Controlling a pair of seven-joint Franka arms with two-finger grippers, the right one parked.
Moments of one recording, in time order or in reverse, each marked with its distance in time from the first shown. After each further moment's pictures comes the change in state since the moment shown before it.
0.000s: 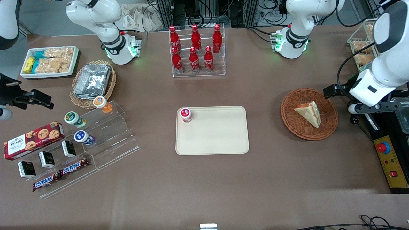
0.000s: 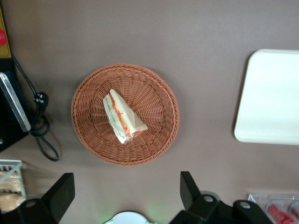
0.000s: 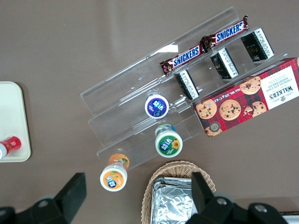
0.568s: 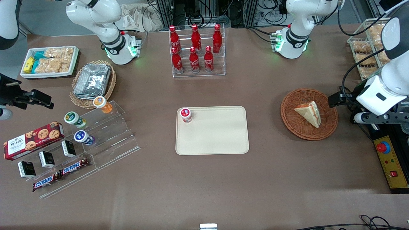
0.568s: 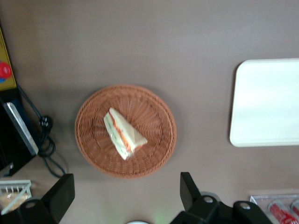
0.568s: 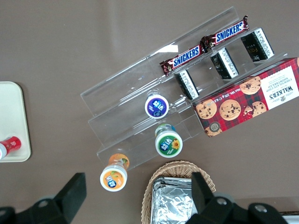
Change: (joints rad) arm -0.001 0.133 -0.001 0.247 0.000 -0.120 0.116
